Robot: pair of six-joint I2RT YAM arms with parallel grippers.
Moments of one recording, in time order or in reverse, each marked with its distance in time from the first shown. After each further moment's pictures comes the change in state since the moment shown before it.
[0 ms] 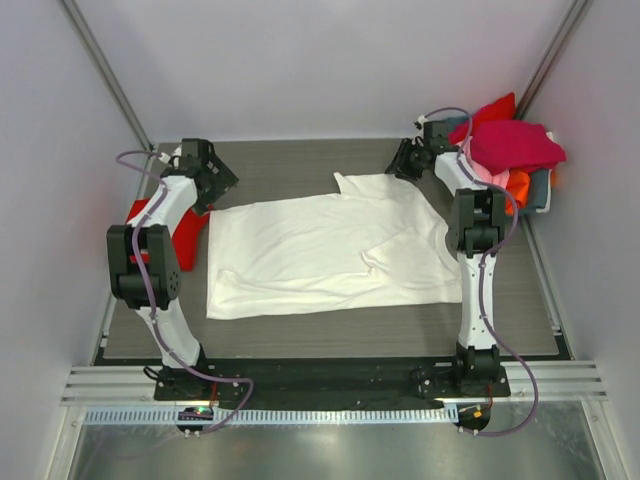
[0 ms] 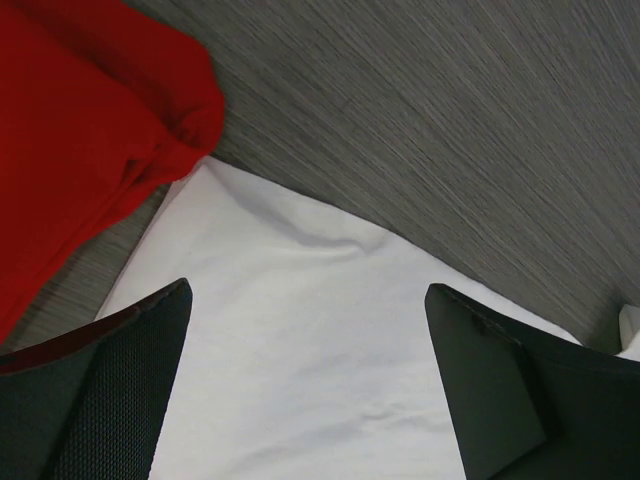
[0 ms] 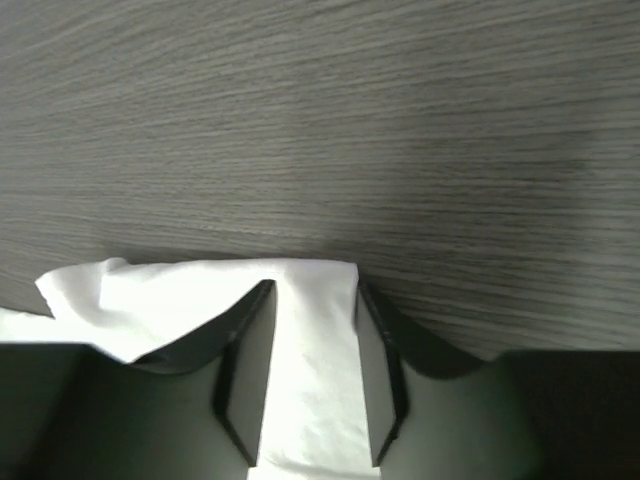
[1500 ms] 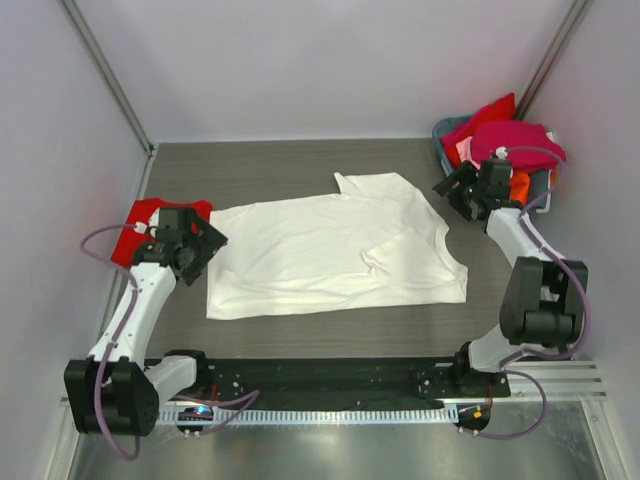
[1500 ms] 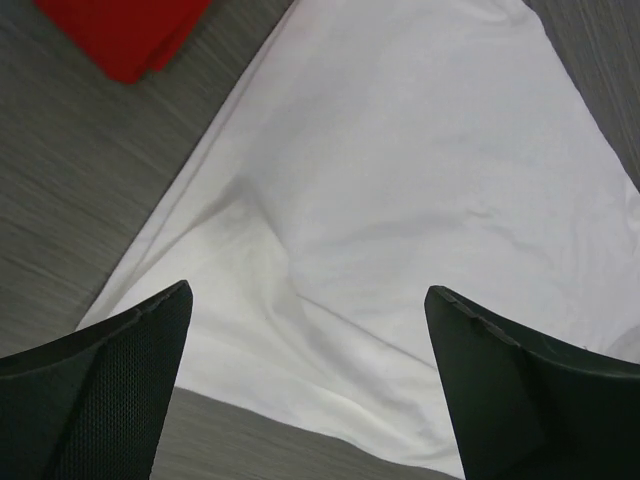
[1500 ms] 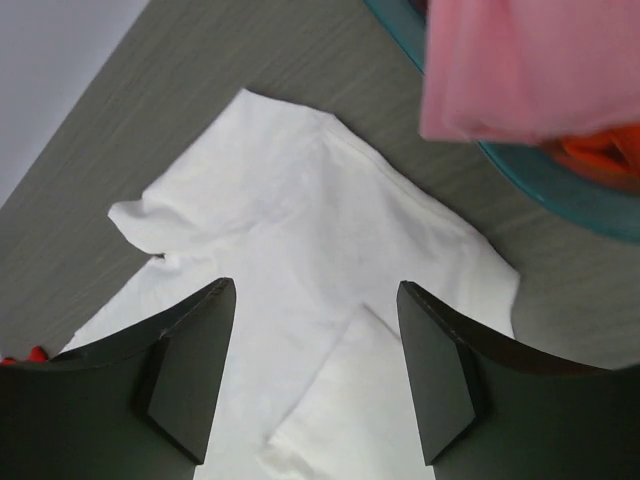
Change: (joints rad) left arm -0.008 -0.768 -0.597 -0.216 0.000 -0.149; right arm -0.153 -1.004 -1.114 0.269 0.266 0.257
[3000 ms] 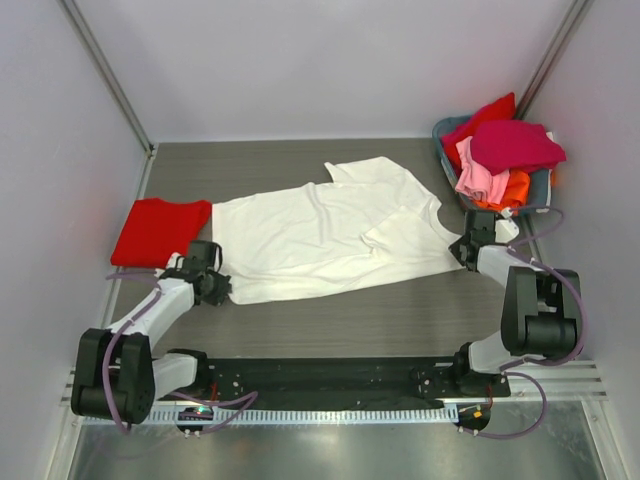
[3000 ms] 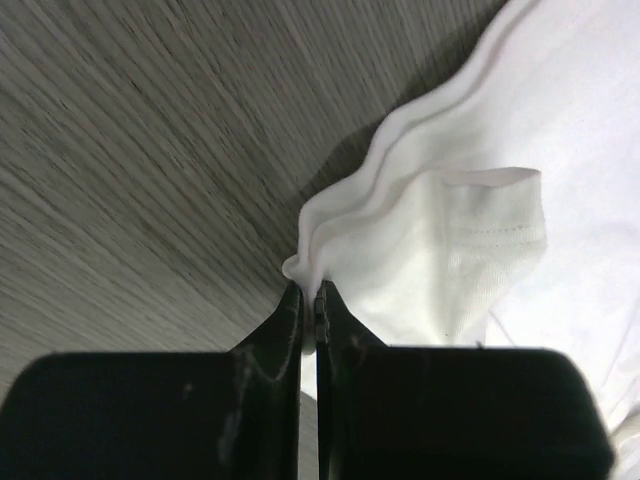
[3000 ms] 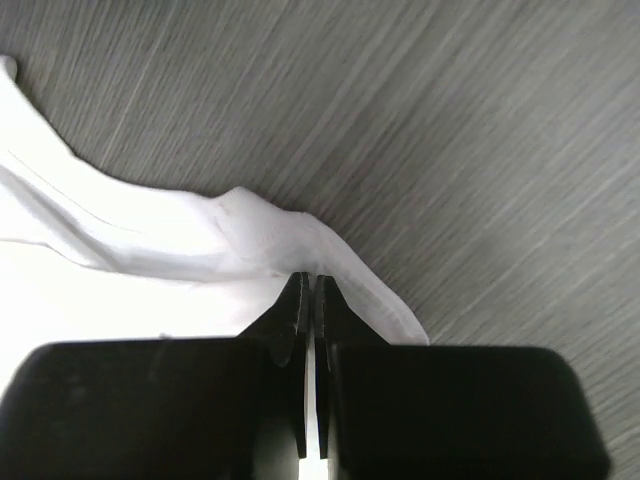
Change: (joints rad) left arm -0.097 0.106 -0.330 0.222 -0.036 -0.304; right arm 0.010 -0.022 -0.351 0.063 0.399 0.155
